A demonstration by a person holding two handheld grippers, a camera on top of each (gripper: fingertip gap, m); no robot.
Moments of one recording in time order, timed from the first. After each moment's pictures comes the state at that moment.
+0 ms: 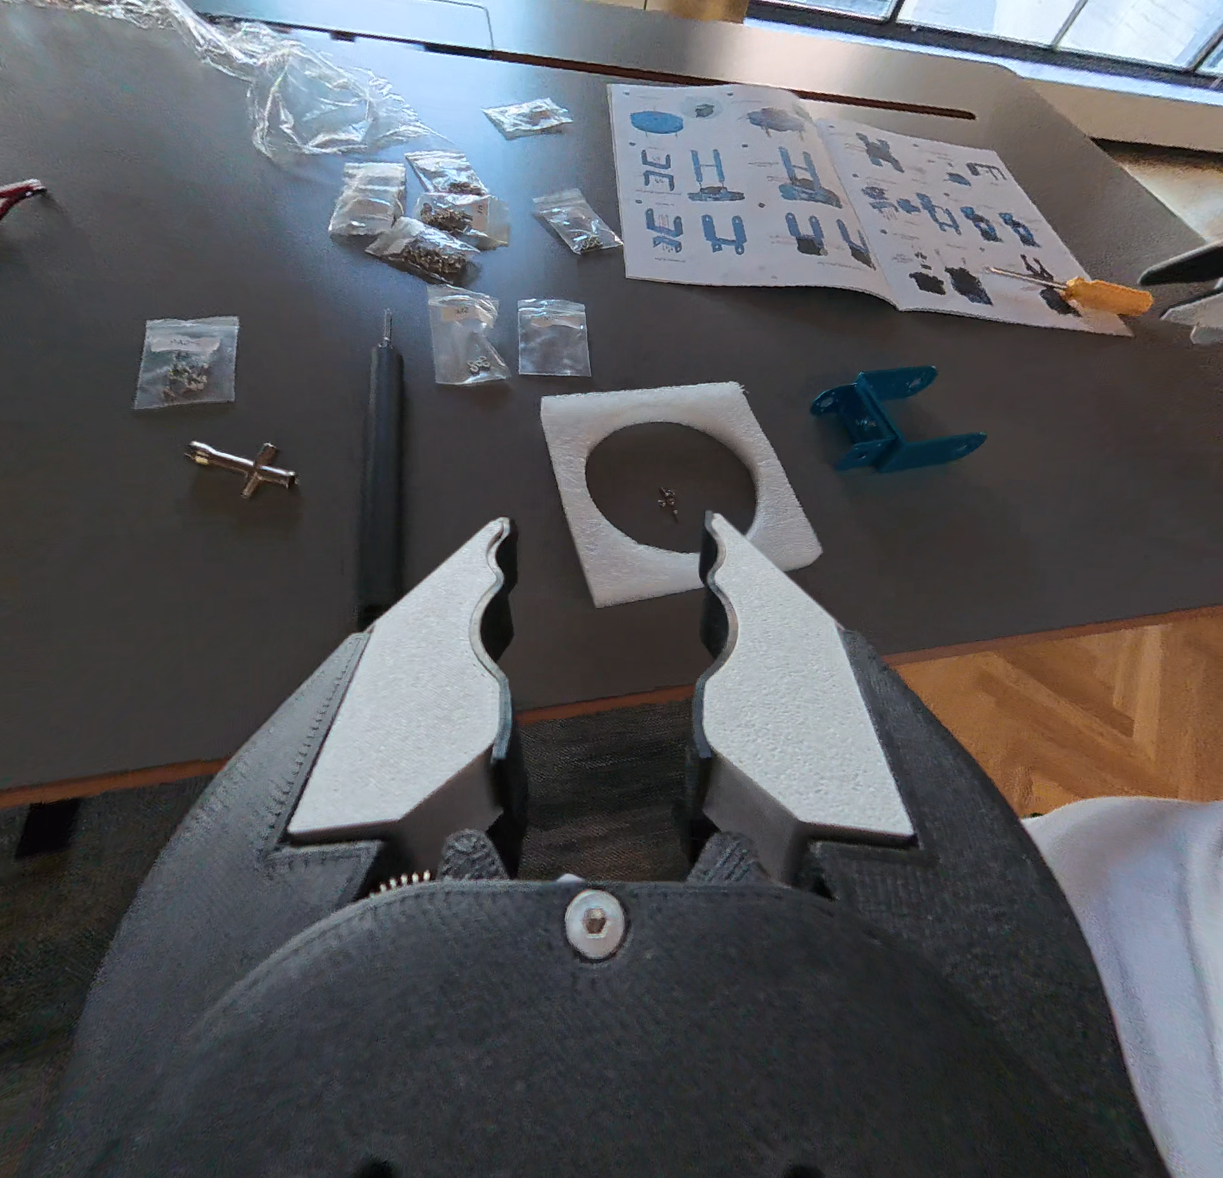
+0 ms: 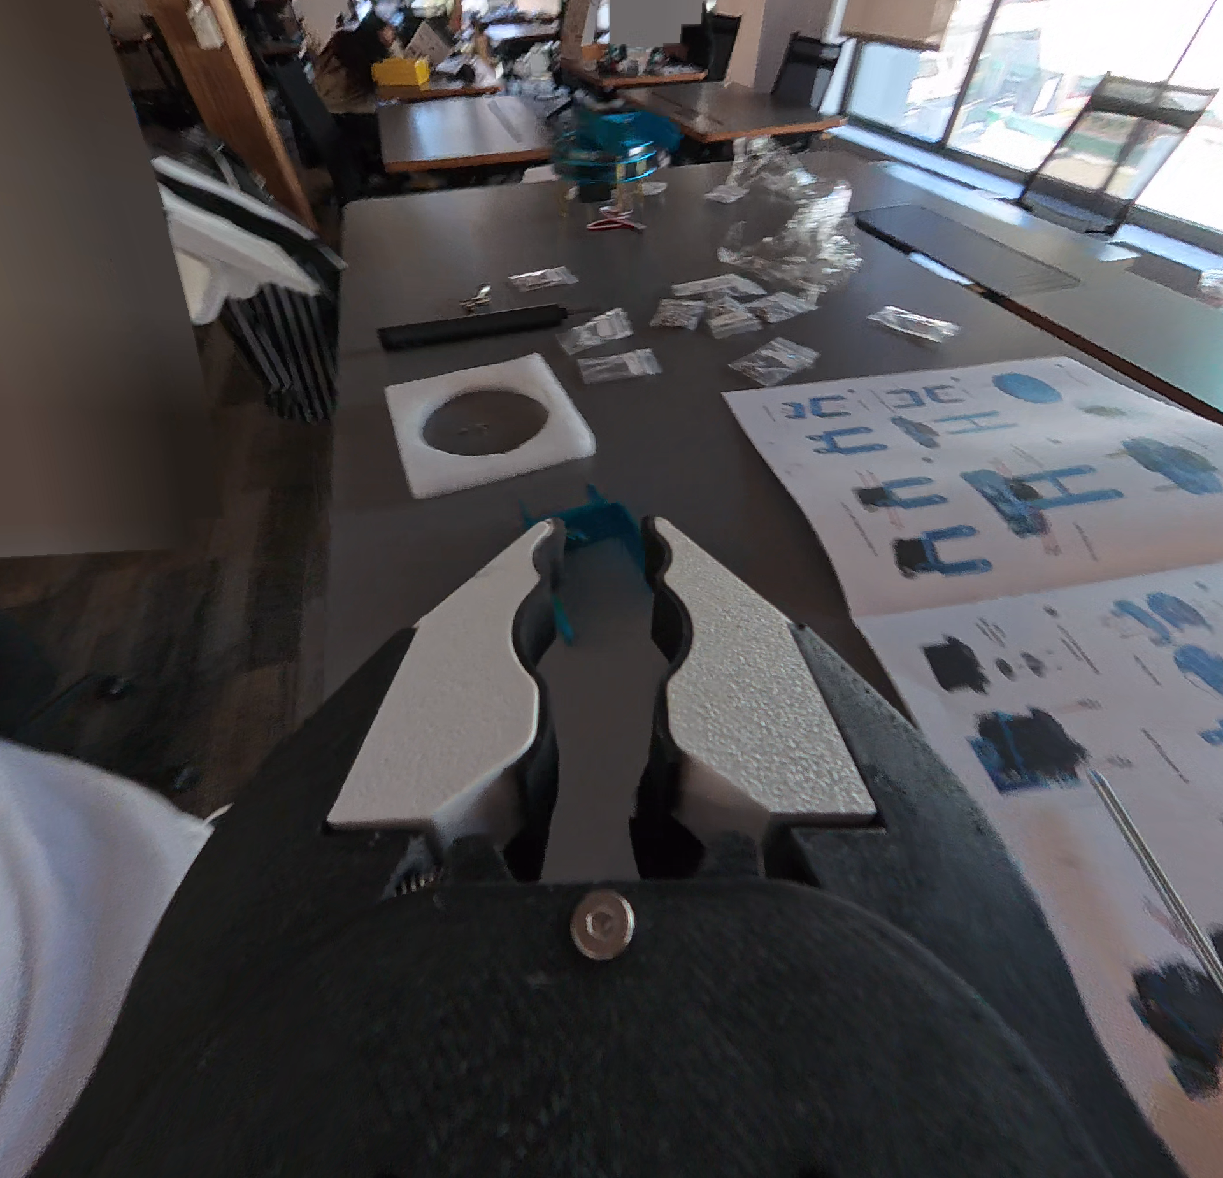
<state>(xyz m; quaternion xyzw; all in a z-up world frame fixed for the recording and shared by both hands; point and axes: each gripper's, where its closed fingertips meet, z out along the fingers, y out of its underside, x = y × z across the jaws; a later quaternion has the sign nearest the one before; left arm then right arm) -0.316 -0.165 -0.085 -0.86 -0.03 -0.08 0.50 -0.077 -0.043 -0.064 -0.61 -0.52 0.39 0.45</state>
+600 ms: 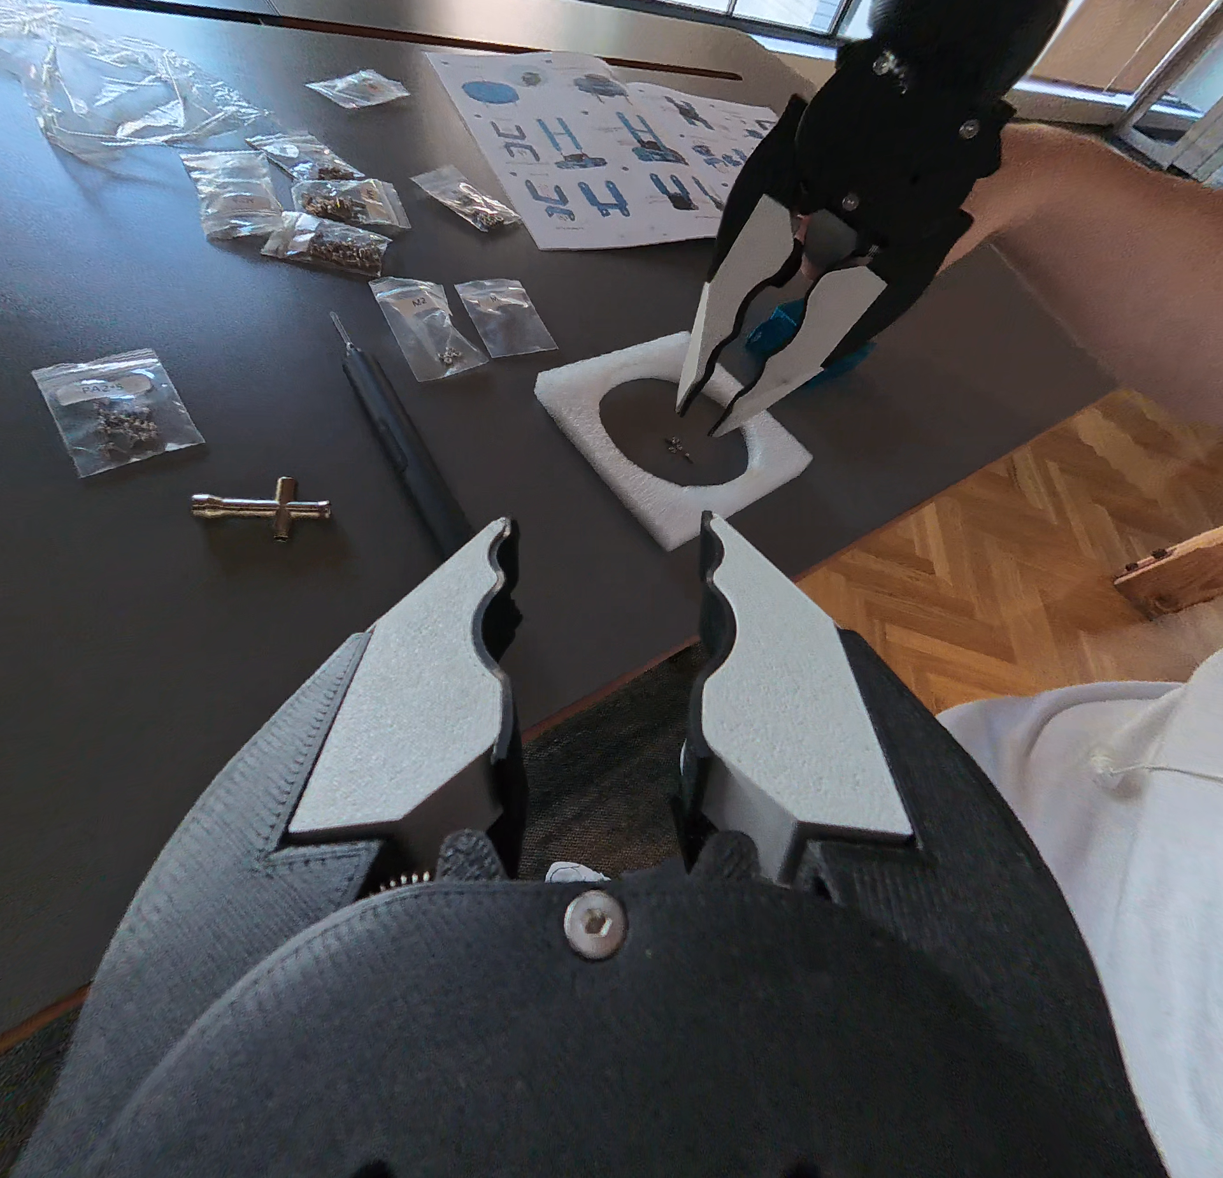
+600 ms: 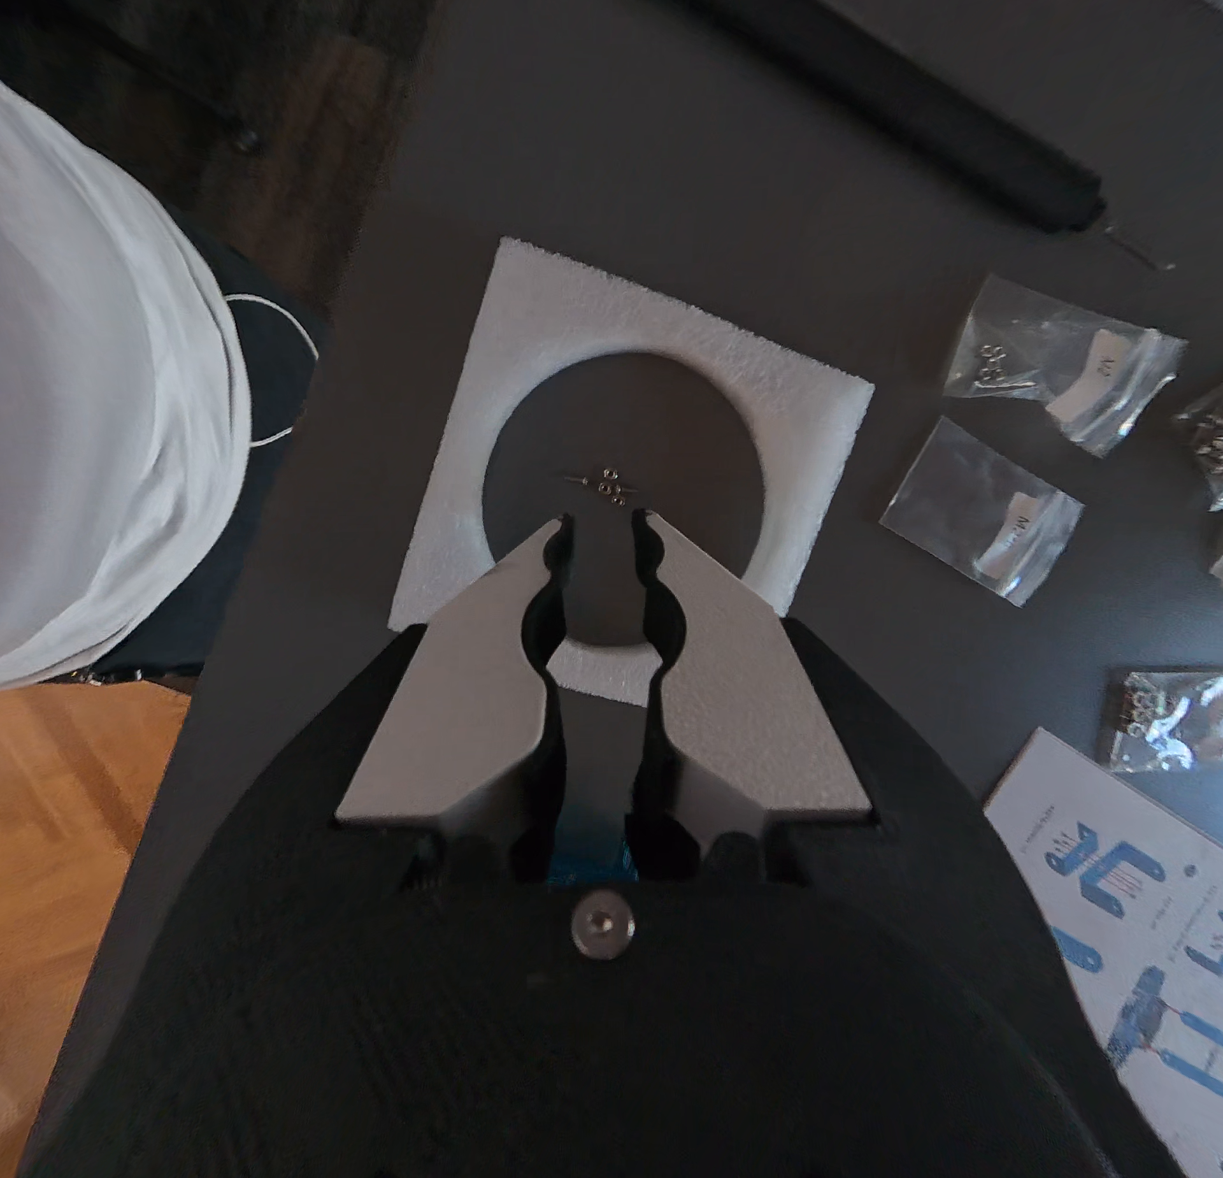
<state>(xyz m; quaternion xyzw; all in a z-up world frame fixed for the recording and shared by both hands) -0.374 -0.184 -0.093 -0.84 0.11 -0.22 0.49 -0.274 -0.105 -0.160 -0.46 -0.86 0.17 0.14</state>
